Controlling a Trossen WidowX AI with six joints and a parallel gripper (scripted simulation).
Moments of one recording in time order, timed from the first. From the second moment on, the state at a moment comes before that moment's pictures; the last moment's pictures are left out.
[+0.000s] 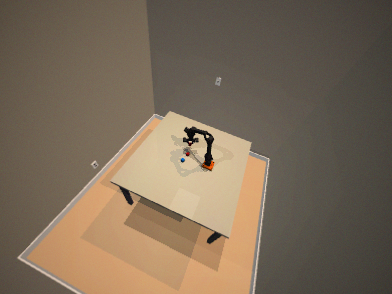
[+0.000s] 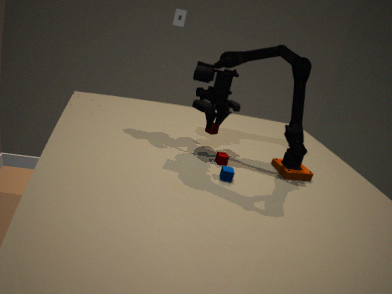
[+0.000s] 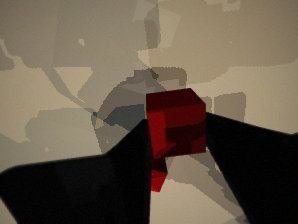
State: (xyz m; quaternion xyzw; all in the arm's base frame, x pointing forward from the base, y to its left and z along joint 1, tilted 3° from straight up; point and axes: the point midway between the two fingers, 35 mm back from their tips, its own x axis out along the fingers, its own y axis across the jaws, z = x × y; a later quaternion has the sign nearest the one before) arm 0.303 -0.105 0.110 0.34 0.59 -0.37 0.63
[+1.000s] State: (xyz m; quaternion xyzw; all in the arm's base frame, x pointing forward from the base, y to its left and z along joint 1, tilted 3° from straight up) arm 0.310 -0.060 0.141 0.34 0.59 -0.36 0.64
